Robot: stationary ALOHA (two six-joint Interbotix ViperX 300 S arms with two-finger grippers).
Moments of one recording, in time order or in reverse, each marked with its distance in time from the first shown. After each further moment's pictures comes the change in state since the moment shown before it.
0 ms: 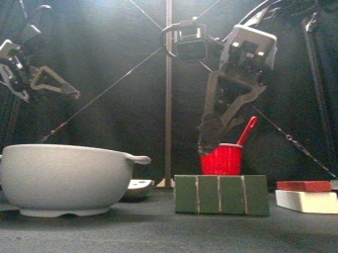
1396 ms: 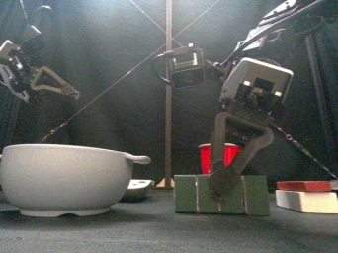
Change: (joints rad) left arm 0.003 0.000 0.002 0.000 0.000 0.000; right arm 0.003 0.132 -0.023 0.023 -0.008 -0.003
